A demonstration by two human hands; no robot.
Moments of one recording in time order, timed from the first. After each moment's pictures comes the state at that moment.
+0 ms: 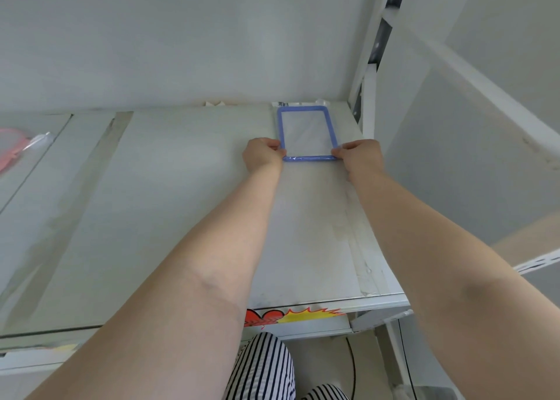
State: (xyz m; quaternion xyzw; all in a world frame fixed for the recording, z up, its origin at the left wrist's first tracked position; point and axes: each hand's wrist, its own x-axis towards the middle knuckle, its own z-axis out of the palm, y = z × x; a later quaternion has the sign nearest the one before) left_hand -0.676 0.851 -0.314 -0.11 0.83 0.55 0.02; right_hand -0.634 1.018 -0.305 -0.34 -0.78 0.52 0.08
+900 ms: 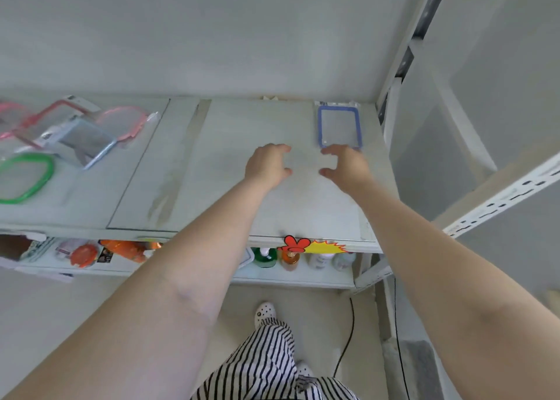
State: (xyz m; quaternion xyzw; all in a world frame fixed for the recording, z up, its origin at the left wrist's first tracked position) left_hand -0.529 0.732 -0.200 0.06 0.96 0.25 0.06; right_hand -0.504 0.912 -0.194 -0.05 -0.96 0.28 -0.03
